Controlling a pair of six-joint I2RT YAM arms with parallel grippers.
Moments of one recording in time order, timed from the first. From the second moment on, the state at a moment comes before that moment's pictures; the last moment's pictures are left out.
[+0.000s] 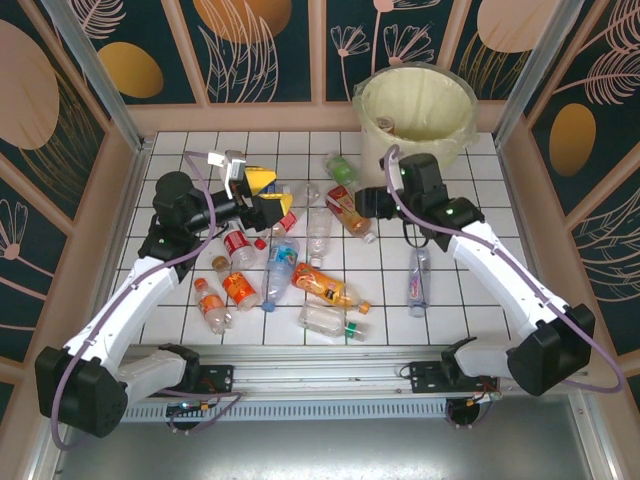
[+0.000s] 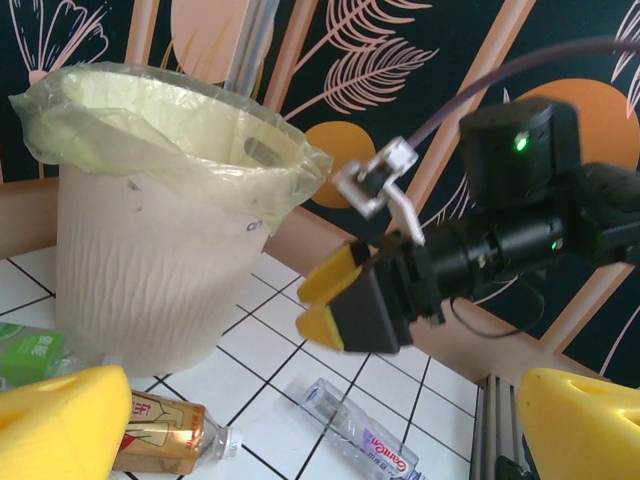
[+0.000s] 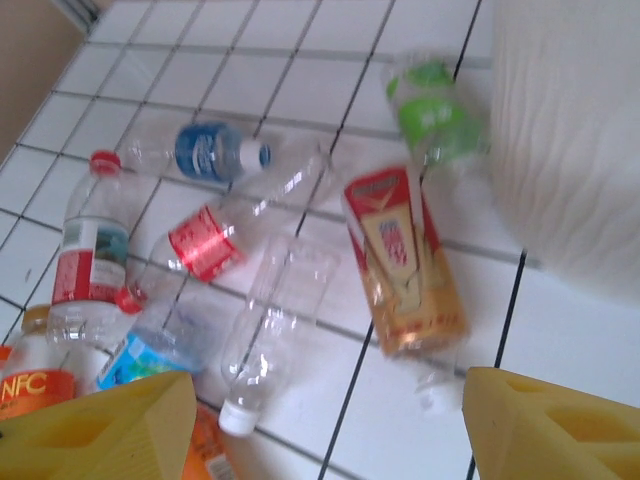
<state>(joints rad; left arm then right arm) -0.33 1.11 0.90 0.24 0.83 -0.41 0.50 1.28 1.15 -0.54 -0.12 0.30</state>
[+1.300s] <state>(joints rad) -0.33 1.09 0.90 0.24 0.83 -0.41 0.76 1.84 1.08 -0.08 -0.02 0.76</state>
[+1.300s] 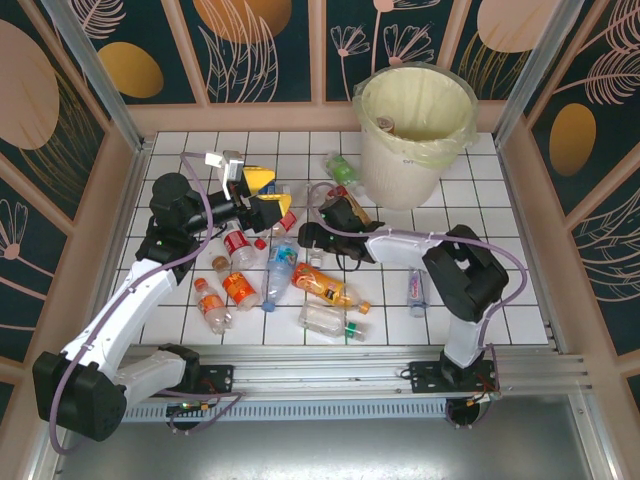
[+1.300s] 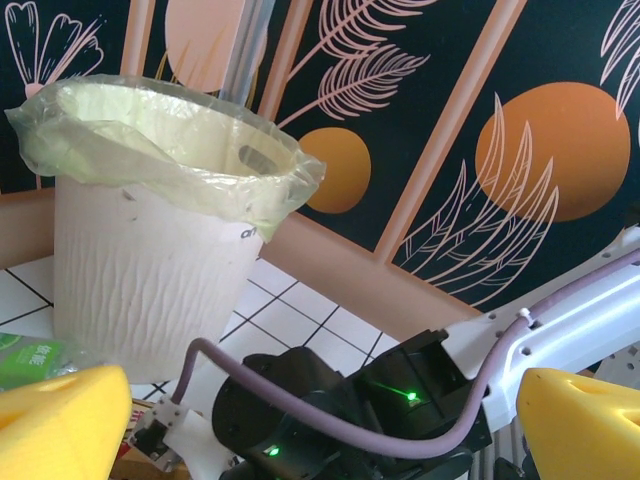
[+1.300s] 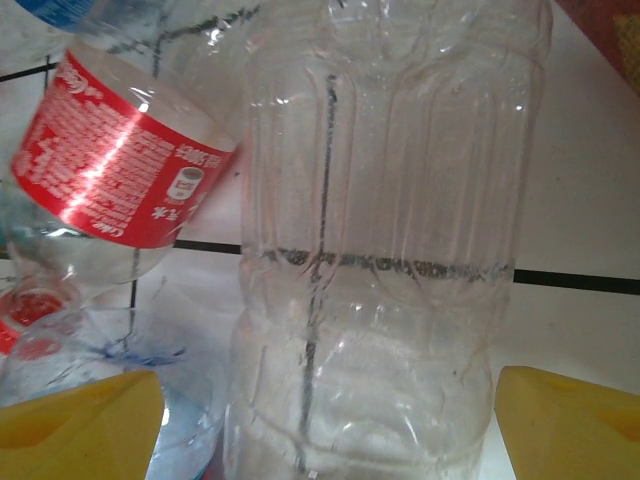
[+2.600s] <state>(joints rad) -0.33 1.09 0.90 0.23 0.83 -0.39 0.76 1.79 1.13 -0.12 0.05 0.63</state>
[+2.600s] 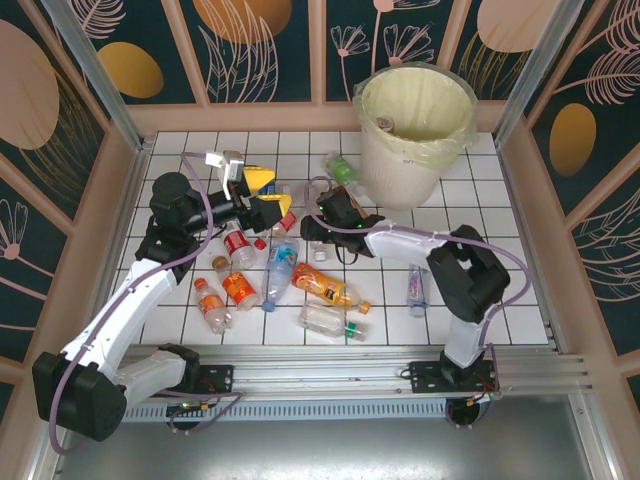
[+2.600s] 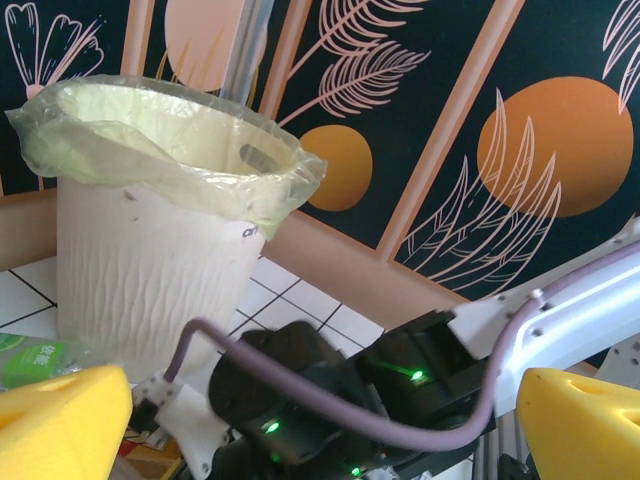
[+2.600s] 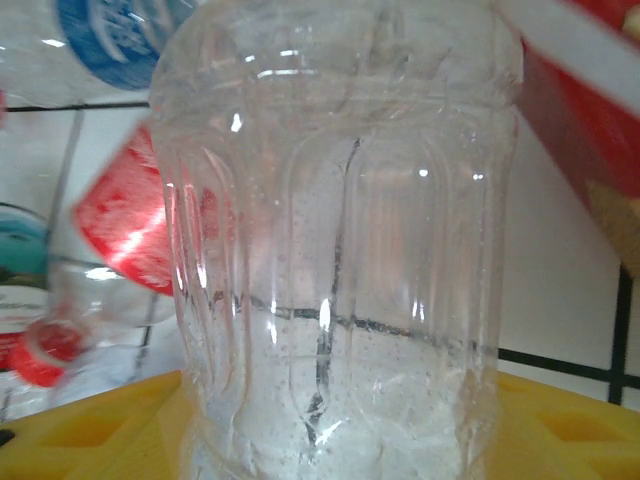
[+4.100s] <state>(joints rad) -0.33 1.04 0.87 0.25 0.74 -0.39 0.34 1.43 1.61 -0.36 0.05 0.22</state>
